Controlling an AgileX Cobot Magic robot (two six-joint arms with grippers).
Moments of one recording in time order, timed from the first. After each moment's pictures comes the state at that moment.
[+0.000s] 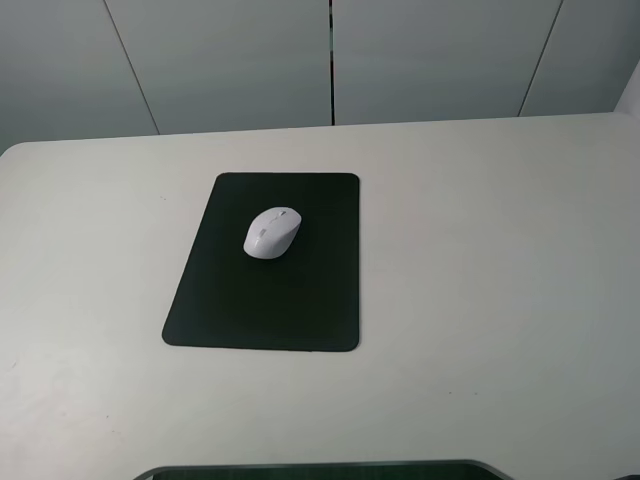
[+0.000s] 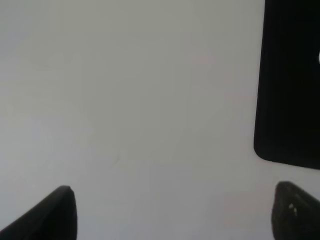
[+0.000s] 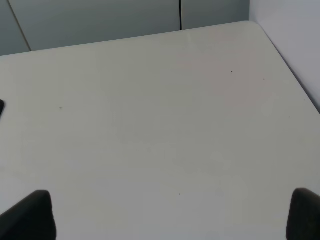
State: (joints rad) left arm -0.02 0.37 -0.67 0.05 1.22 -0.20; right arm -0.01 0.00 -0.51 -0.08 1.10 0.15
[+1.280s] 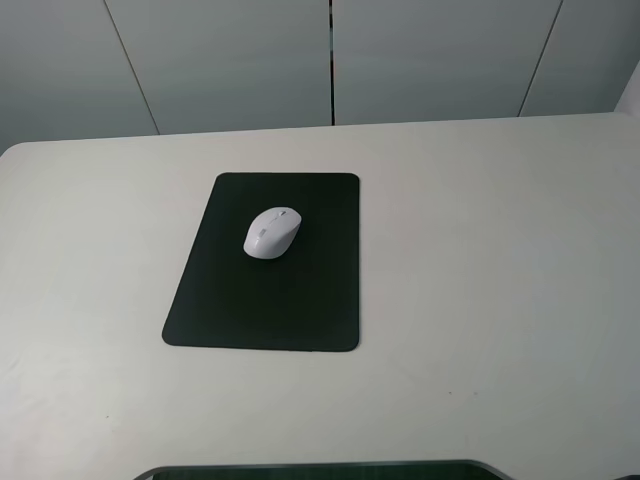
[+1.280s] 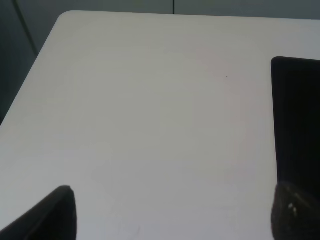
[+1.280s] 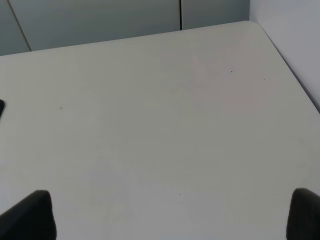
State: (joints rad) left arm 0.18 0.00 -0.51 -0.04 1.09 0.02; right arm -0.01 0.00 -0.51 -0.08 1.10 0.15
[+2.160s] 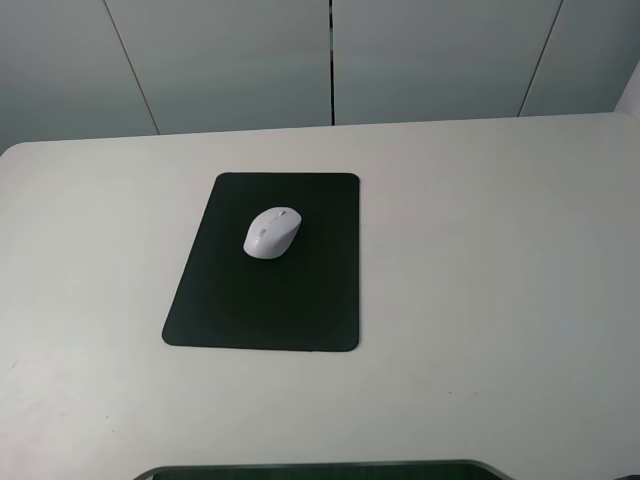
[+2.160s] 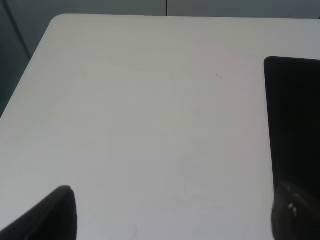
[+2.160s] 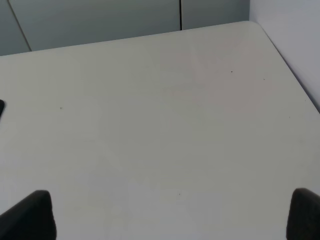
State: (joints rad) left arm 0.14 0.00 -0.51 -0.03 1.09 0.01; right arm -0.01 0.00 -0.51 -0.08 1.10 0.15
